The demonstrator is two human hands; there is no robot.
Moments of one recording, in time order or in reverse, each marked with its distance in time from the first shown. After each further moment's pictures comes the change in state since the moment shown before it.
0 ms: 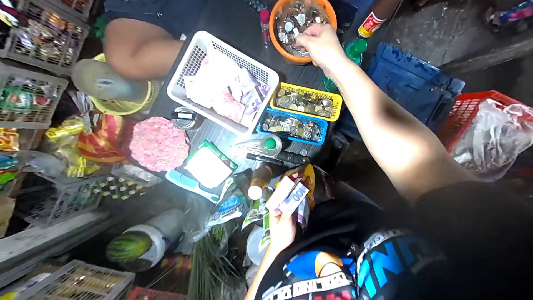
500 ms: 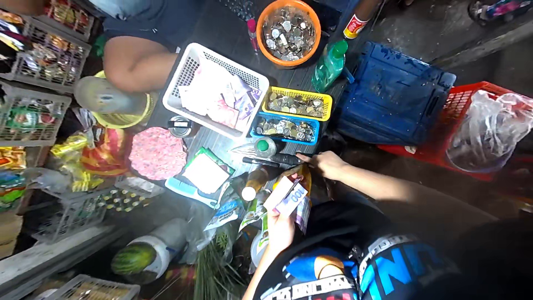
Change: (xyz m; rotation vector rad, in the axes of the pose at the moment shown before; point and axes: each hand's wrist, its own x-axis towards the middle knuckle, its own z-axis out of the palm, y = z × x) left_hand 0.003 -0.007 -0.001 -0.018 -0.183 0.034; right_hand -0.208 0.161 0.032 -0.808 -0.870 -0.130
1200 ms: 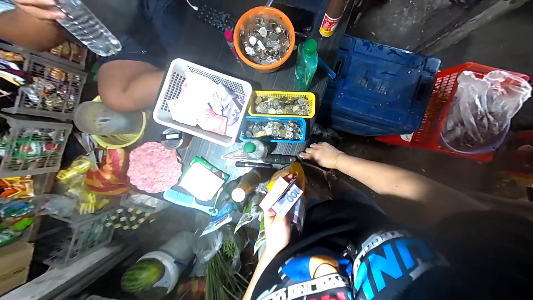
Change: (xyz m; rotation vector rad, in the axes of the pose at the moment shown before) left_hand -0.011 -0.001 0.009 0.051 -0.048 -0.049; right_hand 0.006 0.051 0.032 -0.022 0.345 -0.238
